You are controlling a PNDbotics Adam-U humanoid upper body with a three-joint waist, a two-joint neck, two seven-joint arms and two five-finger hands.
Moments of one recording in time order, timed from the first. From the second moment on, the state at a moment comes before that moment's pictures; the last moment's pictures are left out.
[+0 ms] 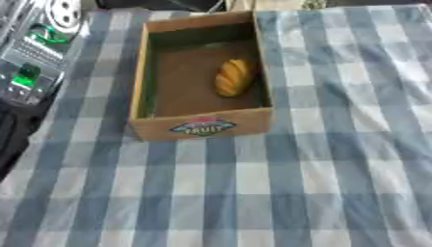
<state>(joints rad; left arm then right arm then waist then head) -0.94 0.58 -0.29 -1.82 -0.65 0.47 -0.15 -0.37 -0.54 -0.15 -1.98 -0.14 -0.21 -0.22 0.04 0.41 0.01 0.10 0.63</state>
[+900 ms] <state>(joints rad) -0.76 0.36 -0.37 -1.72 -0.76 0.46 -0.19 -0.35 -0.52 -0.17 -1.98 -0.14 -0.22 -0.24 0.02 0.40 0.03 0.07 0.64</state>
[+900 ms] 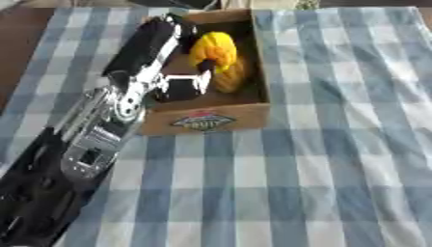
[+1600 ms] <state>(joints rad) -0.74 0.35 -0.35 -1.71 -0.88 0.43 -0.19 -0.35 -0.51 -0.17 -1.98 -0.14 -0.21 -0.25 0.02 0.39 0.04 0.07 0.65</state>
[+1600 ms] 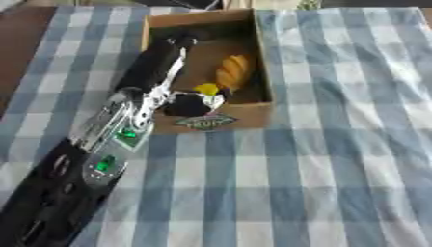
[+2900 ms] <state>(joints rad) -0.45 0.46 0.13 -1.98 -0.17 -0.07 0.74 -0.34 -0.52 -0.19 -1.98 -0.14 -0.24 -0.28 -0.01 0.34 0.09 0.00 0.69</state>
